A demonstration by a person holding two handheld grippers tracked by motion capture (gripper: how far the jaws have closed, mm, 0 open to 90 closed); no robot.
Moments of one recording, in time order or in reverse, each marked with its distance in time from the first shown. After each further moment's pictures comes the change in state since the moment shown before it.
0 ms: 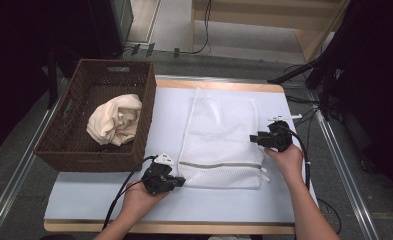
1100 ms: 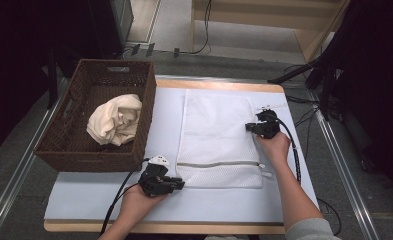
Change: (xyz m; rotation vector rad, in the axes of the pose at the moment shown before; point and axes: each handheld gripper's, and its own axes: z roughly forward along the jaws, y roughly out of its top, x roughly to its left) left arm 0.005 -0.008 -0.006 -0.038 -0.032 -0.083; right arm -0.007 0.033 0.046 0.024 -0.055 0.012
